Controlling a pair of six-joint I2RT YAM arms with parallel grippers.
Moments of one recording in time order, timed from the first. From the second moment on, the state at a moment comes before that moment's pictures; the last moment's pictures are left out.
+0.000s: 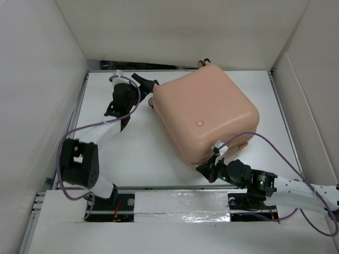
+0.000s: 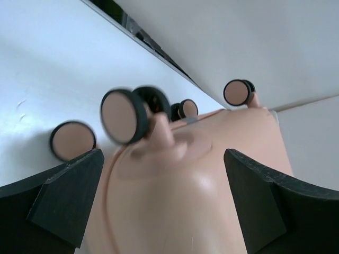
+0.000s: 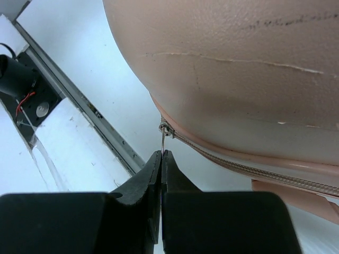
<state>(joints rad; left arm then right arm) -0.27 1.46 0.90 0.34 0.01 -0.93 1.26 0.53 0.29 -0.09 0.28 0.50</state>
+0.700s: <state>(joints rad) -0.27 1.93 1.36 0.19 0.10 -0.95 1.26 0.51 0.28 -0.11 0.27 0.53</state>
